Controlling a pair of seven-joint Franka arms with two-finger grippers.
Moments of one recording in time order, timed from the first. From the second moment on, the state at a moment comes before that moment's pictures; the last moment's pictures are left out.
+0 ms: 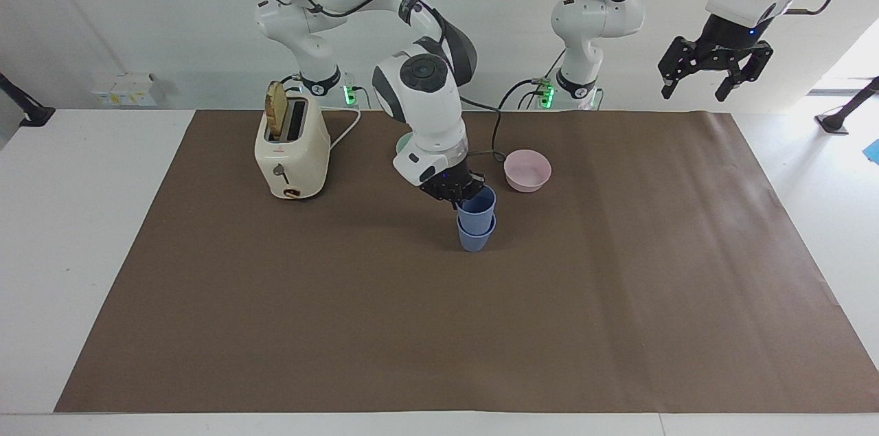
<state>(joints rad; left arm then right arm) -0.01 -0.13 -0.08 -1.57 -0.03 1.52 0.02 0.38 0.43 0.21 -1.53 0.06 2.06 0.66</state>
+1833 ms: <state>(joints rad) -0.01 -0.13 -0.08 -1.57 -0.03 1.52 0.02 0.09 0.18 0.18 -1.47 -0.10 1.68 0.13</state>
